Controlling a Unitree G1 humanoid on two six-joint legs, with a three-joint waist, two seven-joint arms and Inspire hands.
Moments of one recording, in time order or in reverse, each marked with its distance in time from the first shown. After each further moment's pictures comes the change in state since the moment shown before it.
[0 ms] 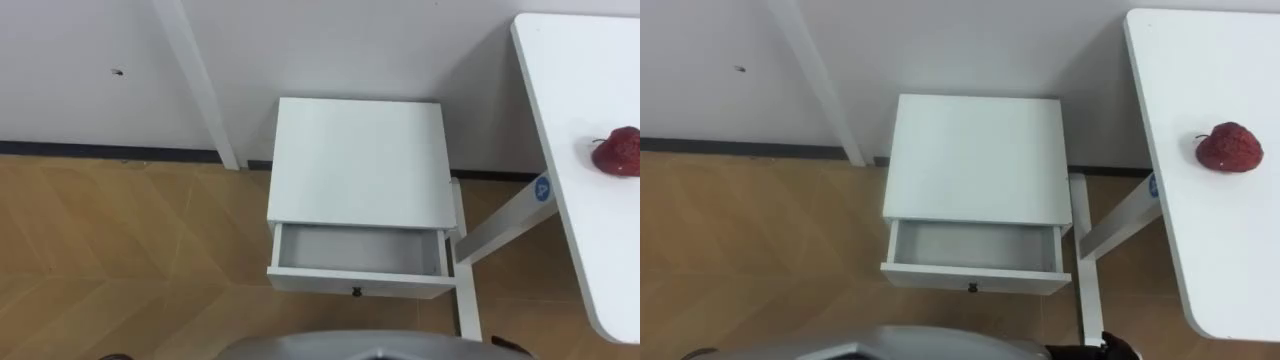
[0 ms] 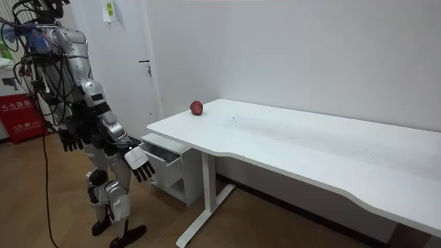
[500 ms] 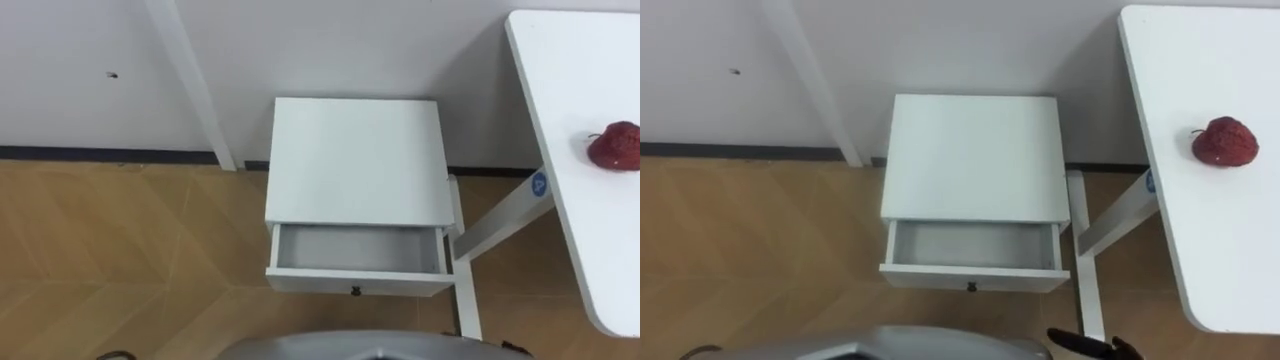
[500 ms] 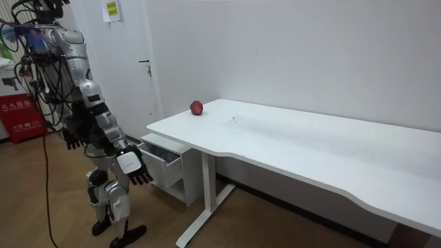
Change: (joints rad) left arm 0.003 -0.020 0.092 -0.003 -0.026 -0.023 0.027; right arm -0.013 0.014 -0.246 0.033 0.580 0.001 -0.051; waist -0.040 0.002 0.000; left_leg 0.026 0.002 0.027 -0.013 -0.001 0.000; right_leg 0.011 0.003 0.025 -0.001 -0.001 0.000
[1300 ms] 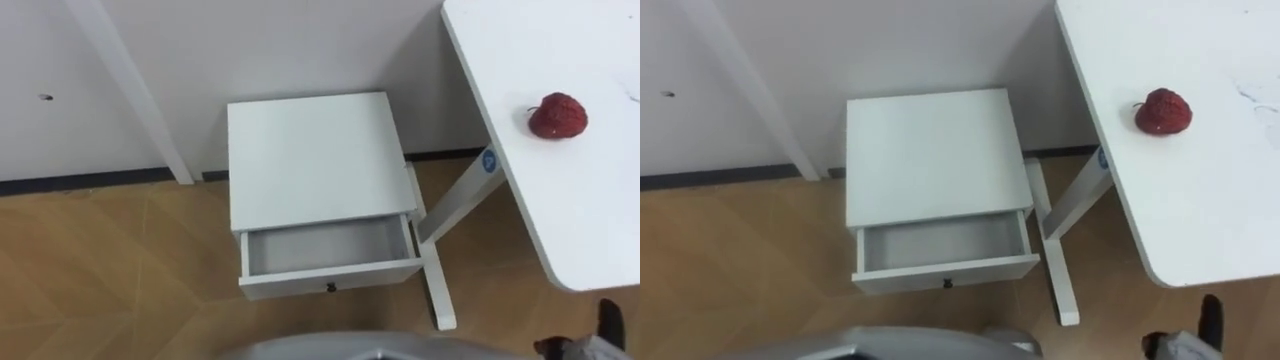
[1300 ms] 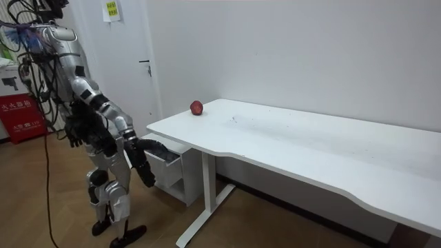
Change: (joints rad) left arm 0.035 0.073 0.105 -0.043 -0.062 -0.010 -0.048; right arm -0.065 -0.035 -0.422 -0.413 0.864 -0.104 -0.371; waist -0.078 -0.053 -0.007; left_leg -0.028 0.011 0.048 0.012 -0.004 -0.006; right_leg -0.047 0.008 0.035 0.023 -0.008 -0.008
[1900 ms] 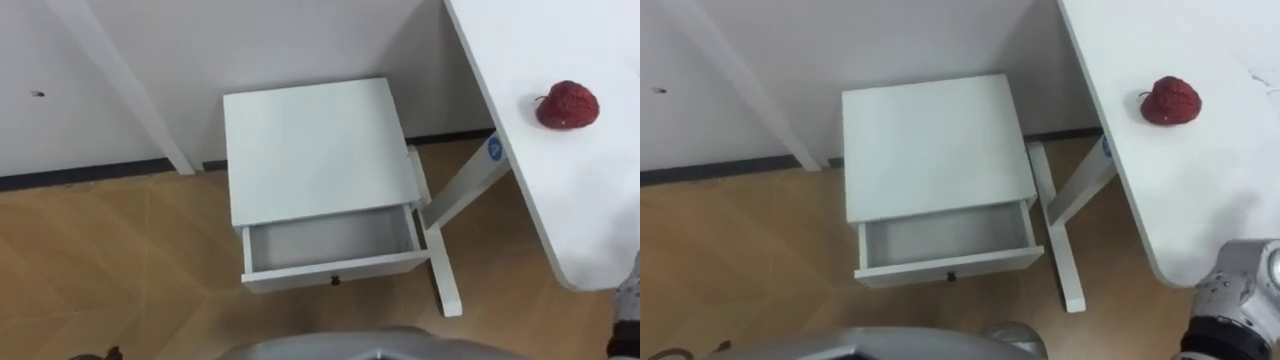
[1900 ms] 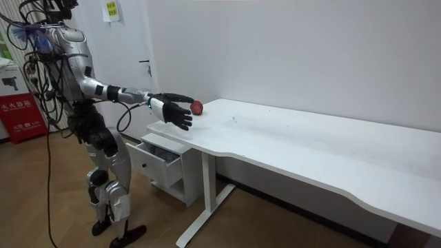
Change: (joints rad) left arm -0.023 -0.013 -0.134 -0.036 0.029 -0.035 0.000; right arm -0.021 -0.055 0.212 -0.534 -0.987 -0.102 -0.363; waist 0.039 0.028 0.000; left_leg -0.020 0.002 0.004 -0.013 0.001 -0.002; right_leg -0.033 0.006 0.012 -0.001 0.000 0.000
